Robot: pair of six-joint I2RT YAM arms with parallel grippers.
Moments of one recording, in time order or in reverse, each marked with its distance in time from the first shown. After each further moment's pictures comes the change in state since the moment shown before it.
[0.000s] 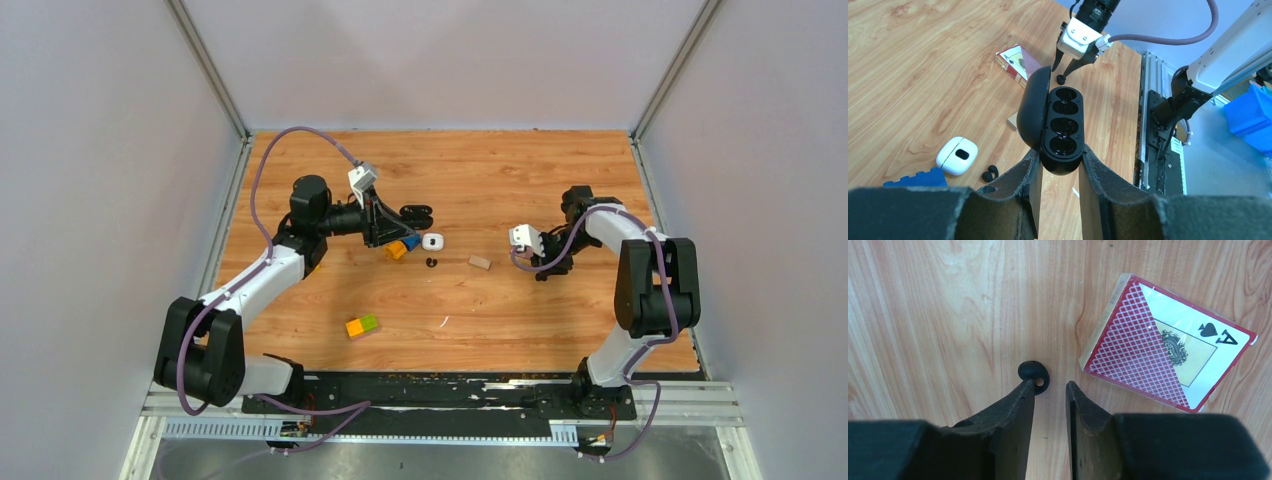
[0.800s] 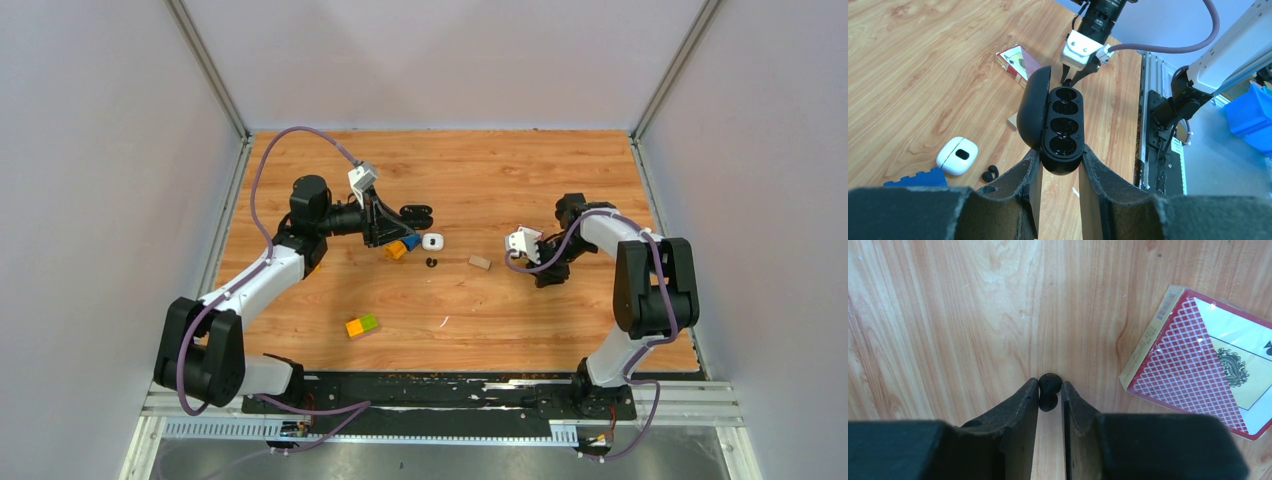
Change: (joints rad) left arm 0.000 0.000 0.000 0.000 0.000 0.000; right arm 0.032 -0.005 -0.045 -0.023 0.002 0.077
